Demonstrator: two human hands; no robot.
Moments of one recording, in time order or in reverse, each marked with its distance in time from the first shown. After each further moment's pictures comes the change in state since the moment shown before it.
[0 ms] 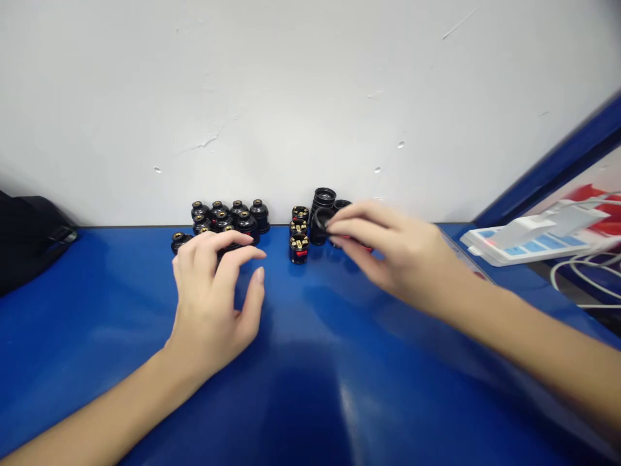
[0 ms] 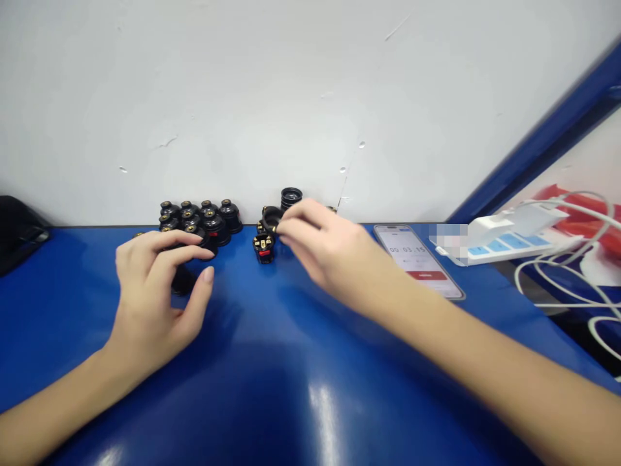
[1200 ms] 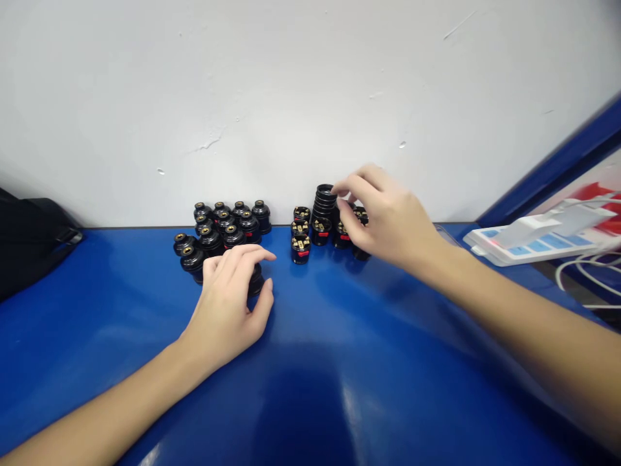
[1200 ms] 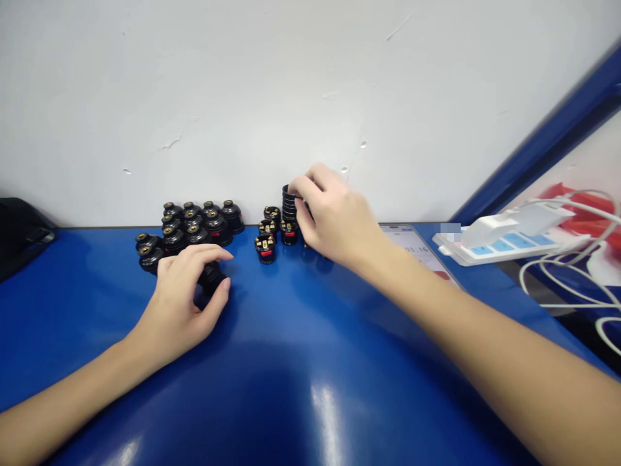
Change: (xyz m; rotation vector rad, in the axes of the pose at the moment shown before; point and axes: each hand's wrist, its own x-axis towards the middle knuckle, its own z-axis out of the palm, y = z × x) left_hand -0.006 -0.007 0.011 -0.160 -0.292 -0.084; right_hand 0.027 0.032 0.017 -0.192 0.047 0.168
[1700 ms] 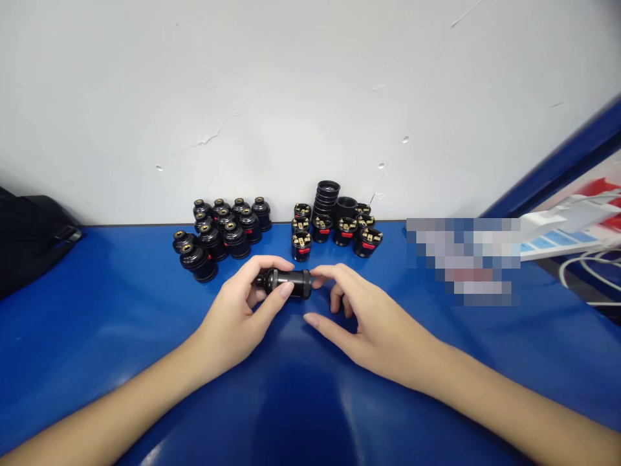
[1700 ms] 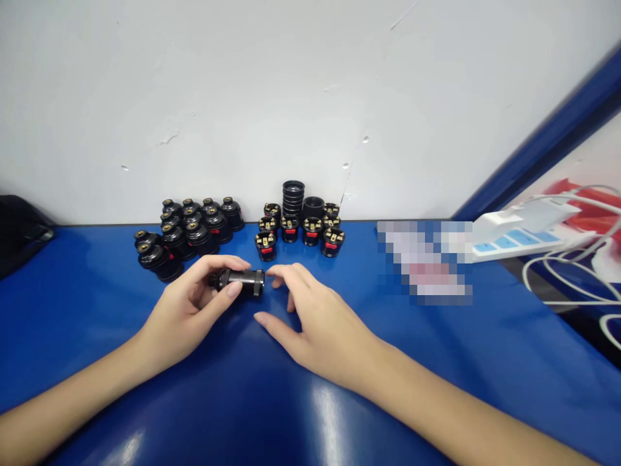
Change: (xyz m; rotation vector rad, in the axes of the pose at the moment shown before) left_hand -0.004 0.012 0.007 -0.764 -0.161 -0.328; right_hand -0.086 -0.079 -0.007 0.627 -0.482 0.361
